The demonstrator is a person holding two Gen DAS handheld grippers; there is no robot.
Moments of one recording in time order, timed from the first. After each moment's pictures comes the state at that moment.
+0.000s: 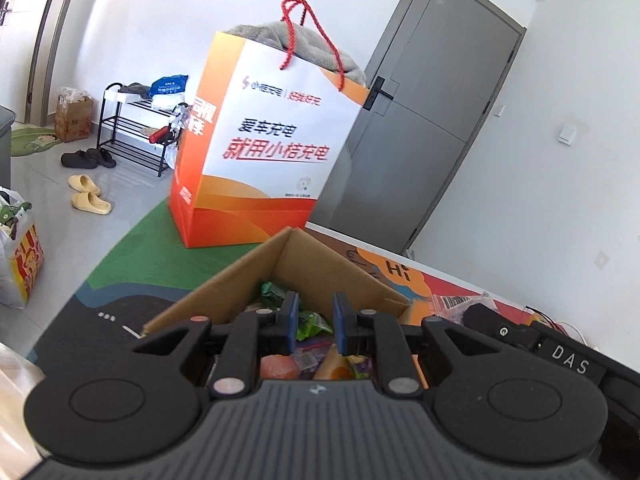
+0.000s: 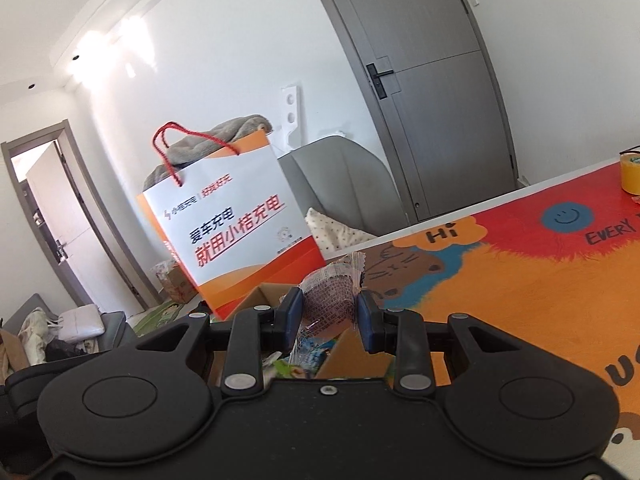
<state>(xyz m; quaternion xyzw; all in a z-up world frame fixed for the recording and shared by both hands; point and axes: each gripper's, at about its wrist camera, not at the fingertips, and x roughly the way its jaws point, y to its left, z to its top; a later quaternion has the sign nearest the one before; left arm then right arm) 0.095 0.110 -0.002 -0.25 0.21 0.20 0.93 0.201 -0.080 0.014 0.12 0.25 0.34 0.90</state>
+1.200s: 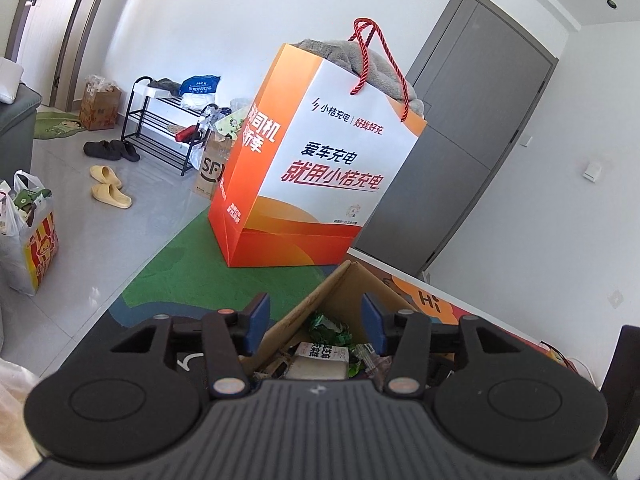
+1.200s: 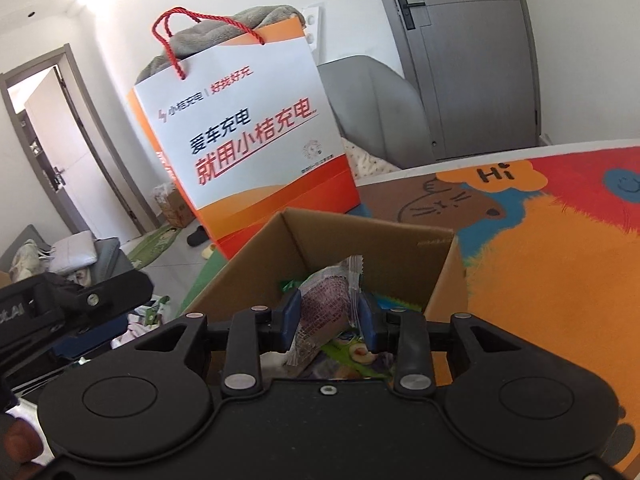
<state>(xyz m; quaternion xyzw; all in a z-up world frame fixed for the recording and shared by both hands) 0.087 0.162 -0.007 -0.28 0.19 0.23 0.91 0.229 0.009 -0.018 0.04 0.34 0.35 0.87</state>
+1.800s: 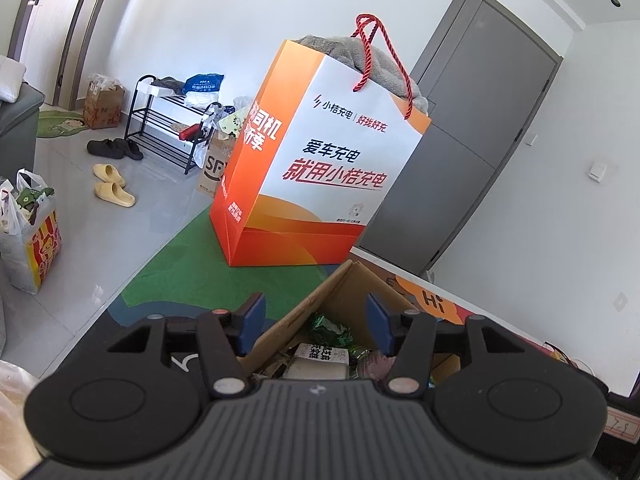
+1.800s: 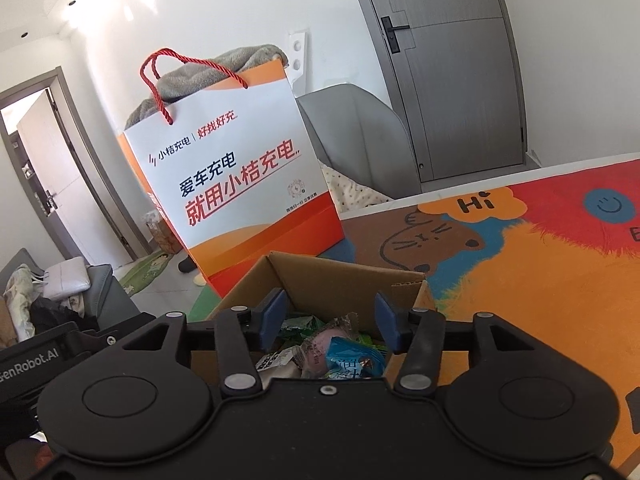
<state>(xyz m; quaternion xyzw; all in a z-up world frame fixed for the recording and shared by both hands) 0.091 0.158 -0.006 -0.28 0.19 0.23 0.91 0.233 -0.010 0.001 0.06 0.31 0.34 0.88</state>
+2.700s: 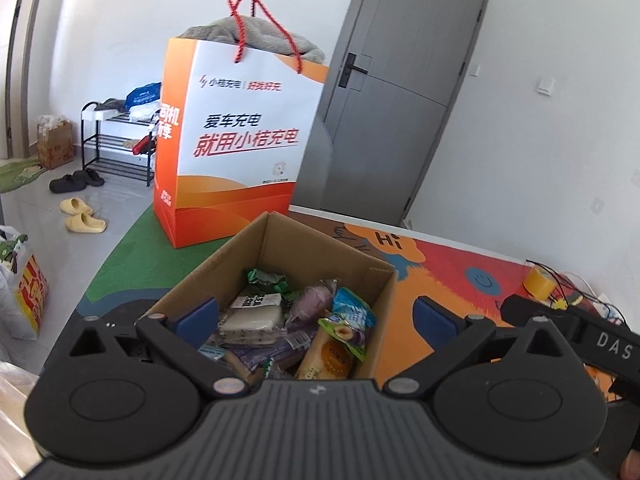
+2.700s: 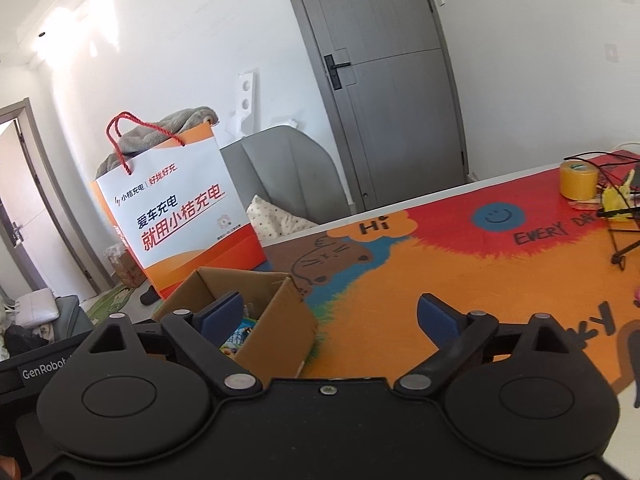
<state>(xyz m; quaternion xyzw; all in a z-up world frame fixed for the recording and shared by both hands) 0.100 0.082 0.004 -0.18 0.25 0.17 0.94 0.200 -0.128 0.020 0.08 0.28 0.27 0.92</state>
